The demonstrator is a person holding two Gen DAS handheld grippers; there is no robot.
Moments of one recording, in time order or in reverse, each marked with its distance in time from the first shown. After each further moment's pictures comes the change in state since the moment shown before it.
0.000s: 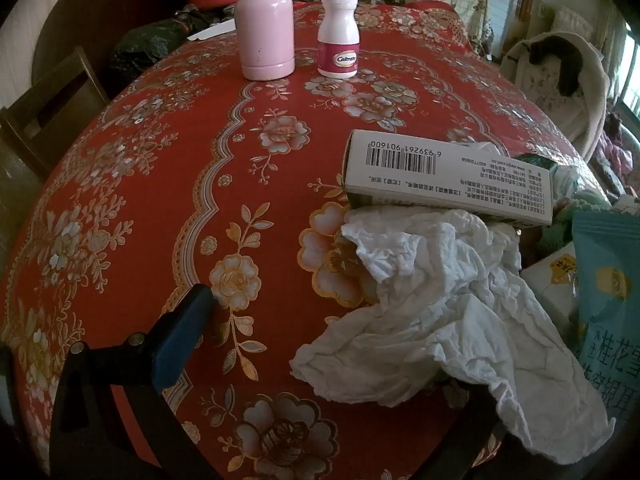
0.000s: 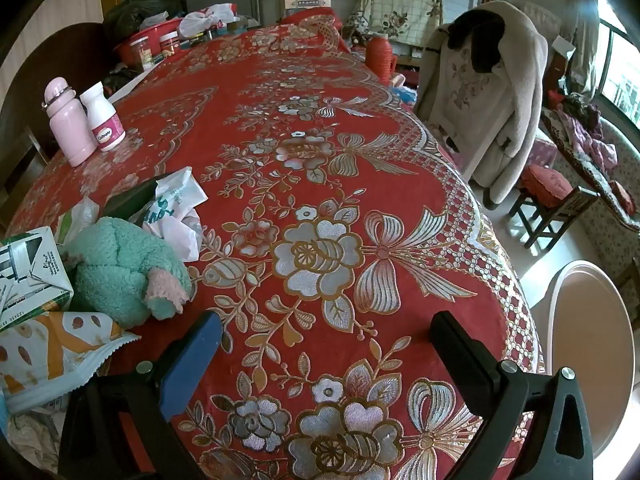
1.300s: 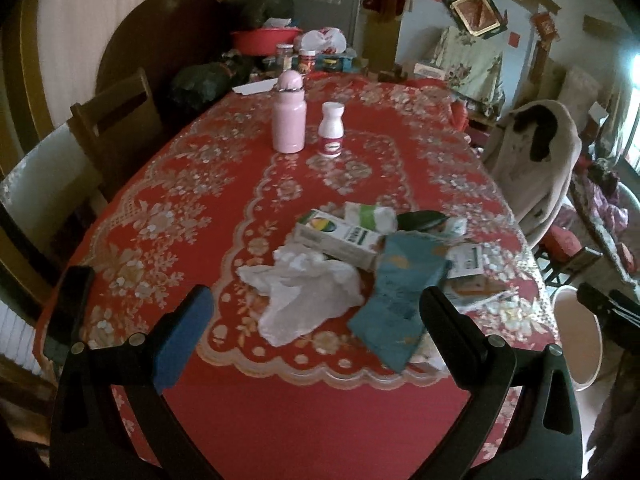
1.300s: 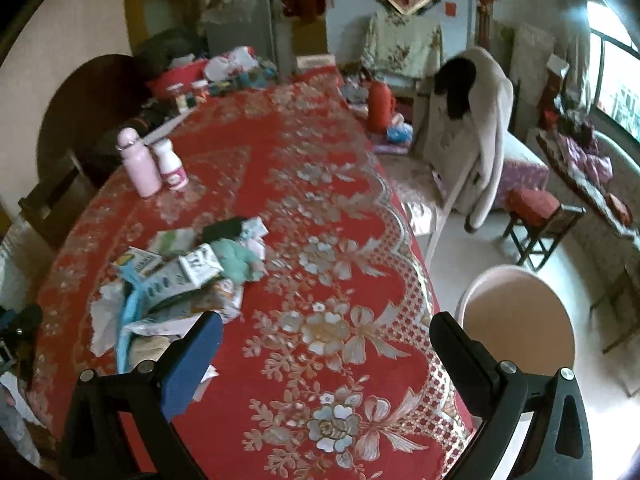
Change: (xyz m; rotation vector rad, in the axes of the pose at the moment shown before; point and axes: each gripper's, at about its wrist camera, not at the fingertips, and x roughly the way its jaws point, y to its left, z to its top) left arm -0.207 -0.055 -0.037 -0.159 -0.182 0.033; right arm -0.188 -0.017 -0.023 -0.018 -0.124 0.070
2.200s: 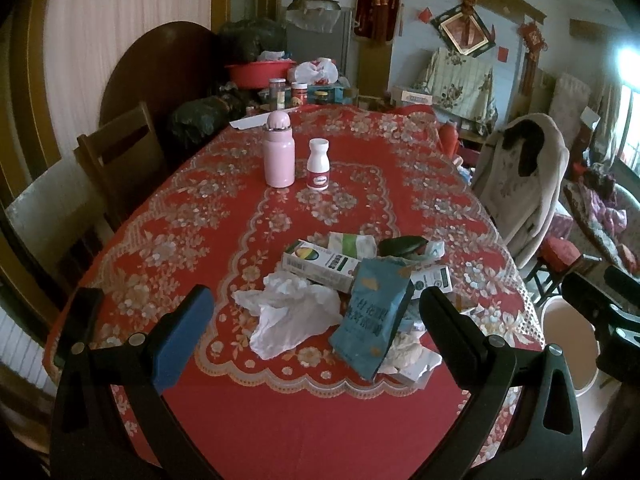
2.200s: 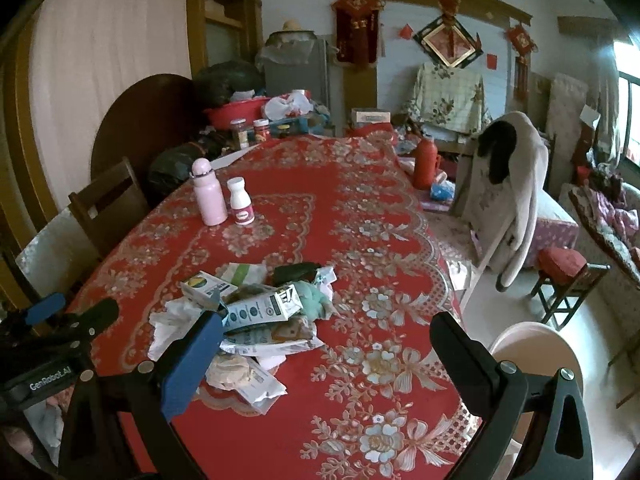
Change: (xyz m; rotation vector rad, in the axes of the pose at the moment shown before) left arm -0.034 -0.022 0.003 0.029 -0.105 0.018; right arm -0.055 0.046 0.001 -0.108 -0.172 0.115
